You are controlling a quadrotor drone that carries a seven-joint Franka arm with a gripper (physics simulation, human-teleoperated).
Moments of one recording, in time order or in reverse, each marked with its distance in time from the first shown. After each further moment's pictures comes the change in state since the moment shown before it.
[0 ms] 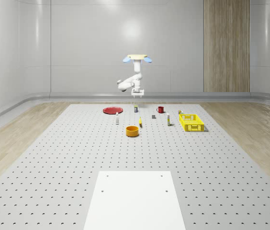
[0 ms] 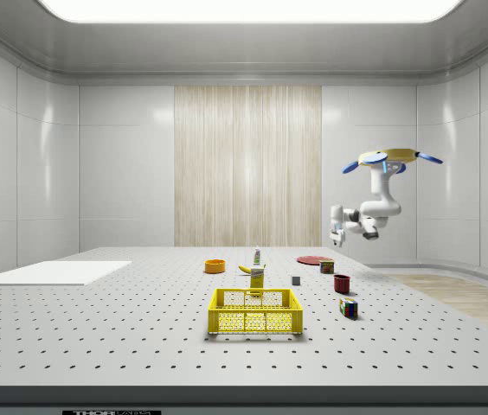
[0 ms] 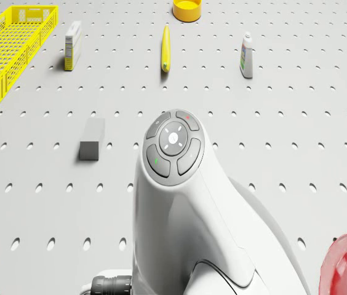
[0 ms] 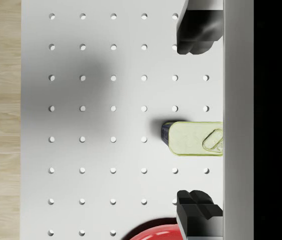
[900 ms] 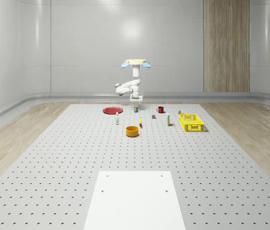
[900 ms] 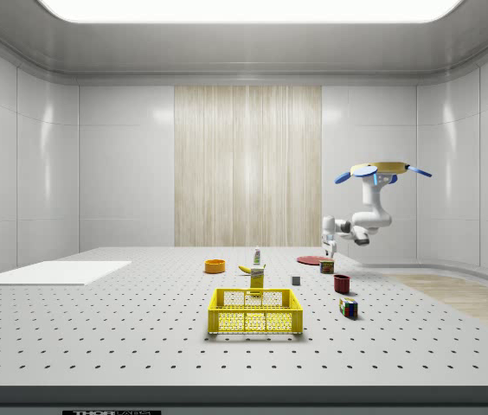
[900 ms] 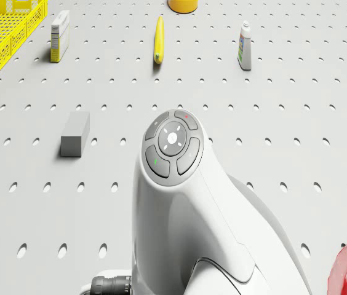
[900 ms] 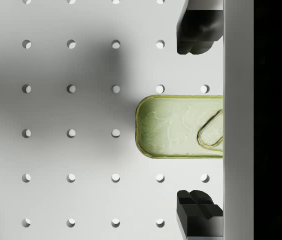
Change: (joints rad) arm -0.030 -0.089 0.024 0.007 0.042 0.082 0.028
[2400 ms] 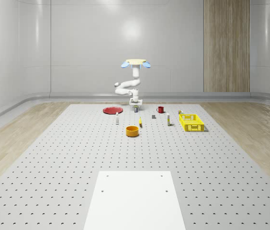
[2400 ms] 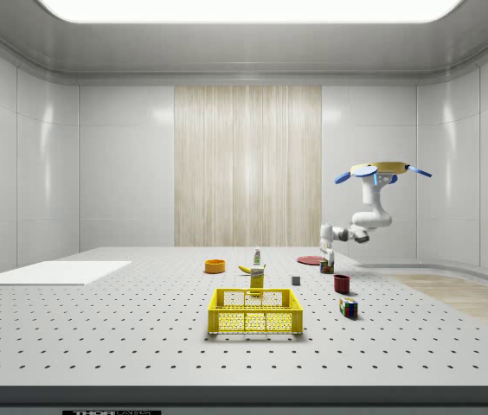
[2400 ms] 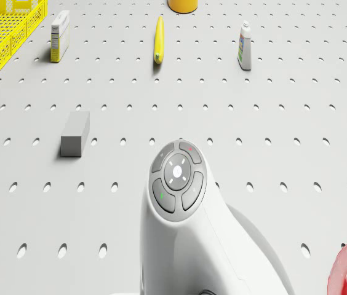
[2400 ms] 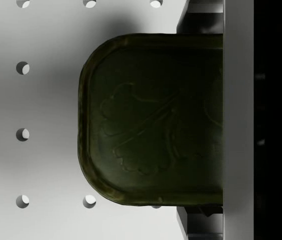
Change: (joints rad) arm -0.055 -0.105 -0.153 0.102 -0.129 0.183 -0.015
